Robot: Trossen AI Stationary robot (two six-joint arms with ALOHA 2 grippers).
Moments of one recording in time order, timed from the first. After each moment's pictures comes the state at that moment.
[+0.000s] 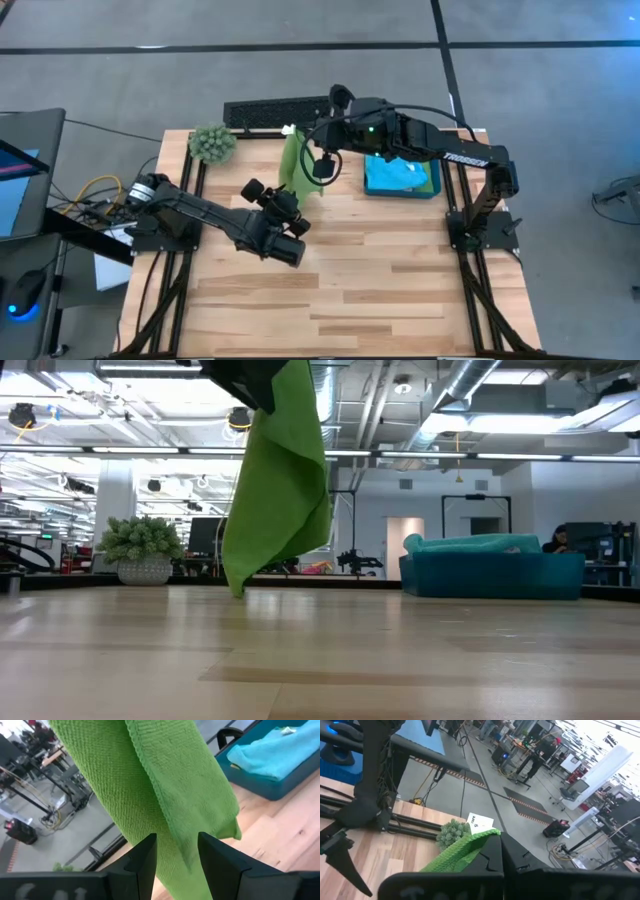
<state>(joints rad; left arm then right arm) -0.33 1.74 1.55 -1.30 -1.15 -1.03 -0.09 1.74 2.00 -0.48 0.25 -0.55</state>
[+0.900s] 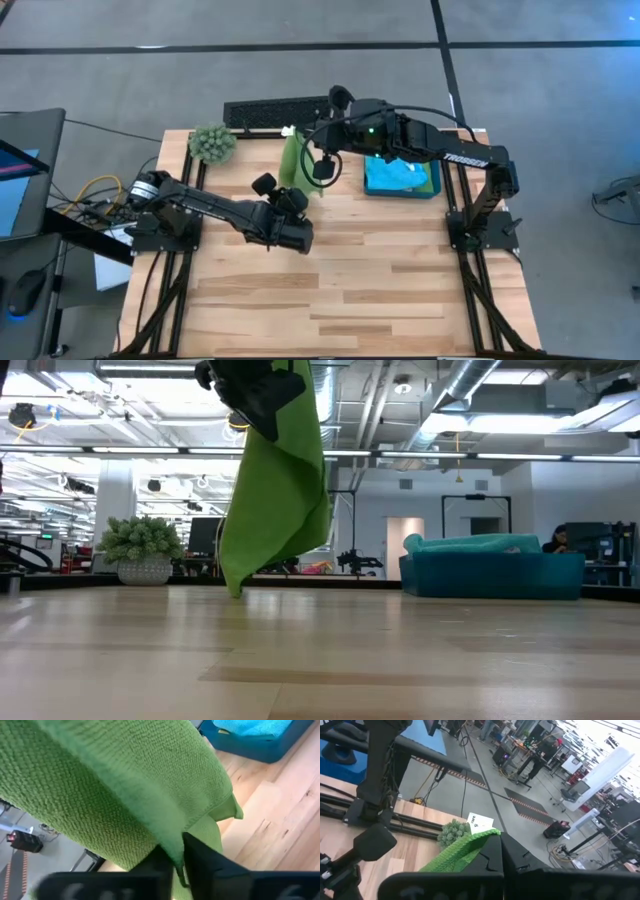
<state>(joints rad) -0.24 1.74 1.49 -1.12 -1.02 -0.70 -0.08 1.74 2.00 -0.48 0.25 -0.56</state>
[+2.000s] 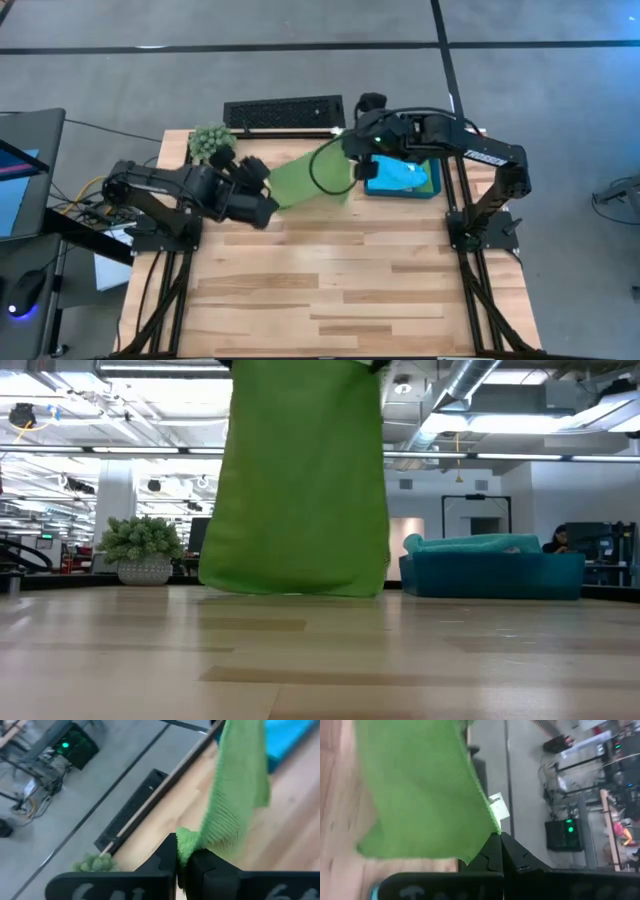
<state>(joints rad) -0.24 1.52 1.79 -1.57 -0.89 -0.76 -0.09 1.65 2.00 -1.10 0.53 -0.58</state>
